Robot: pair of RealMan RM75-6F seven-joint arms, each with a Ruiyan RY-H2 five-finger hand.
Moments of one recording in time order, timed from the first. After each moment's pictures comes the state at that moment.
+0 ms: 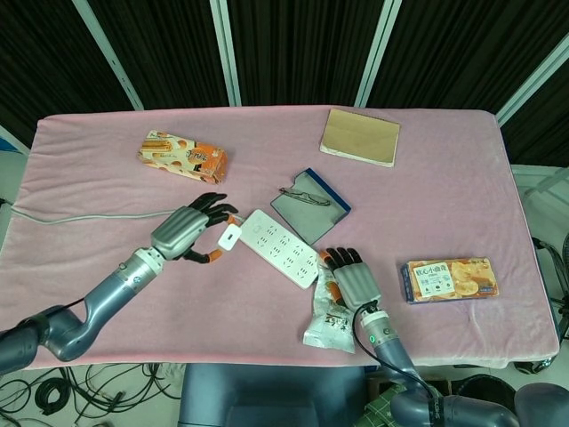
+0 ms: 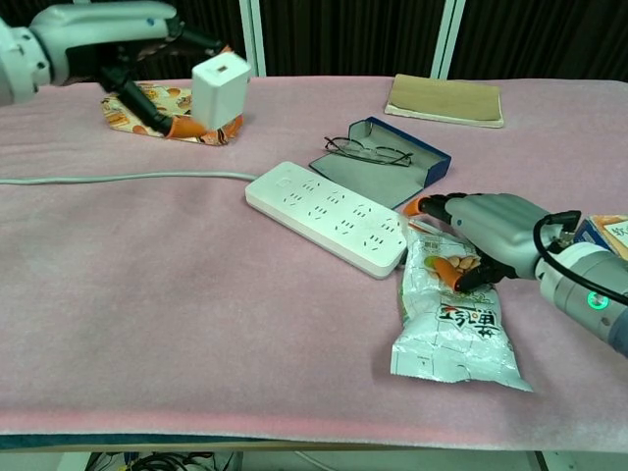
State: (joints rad) left arm -0.85 -1.30 -0.07 -1.50 1.44 0.94 -0.35; right arm 0.54 -1.76 0.15 -1.39 -1.19 1.09 -0.49
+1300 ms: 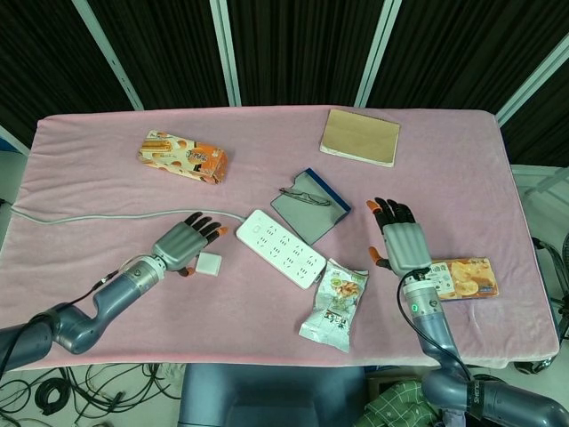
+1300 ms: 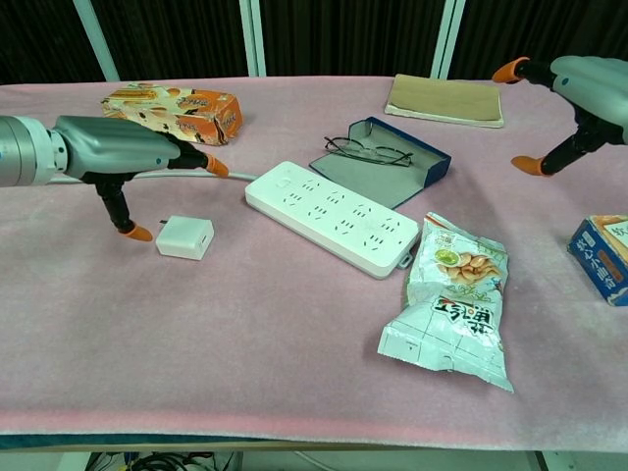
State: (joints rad) left arm -0.90 -1.38 -0.02 -1.38 1.30 0.70 0.22; right arm 0.53 -1.51 0.29 -1.55 -1.13 1.18 -0.43
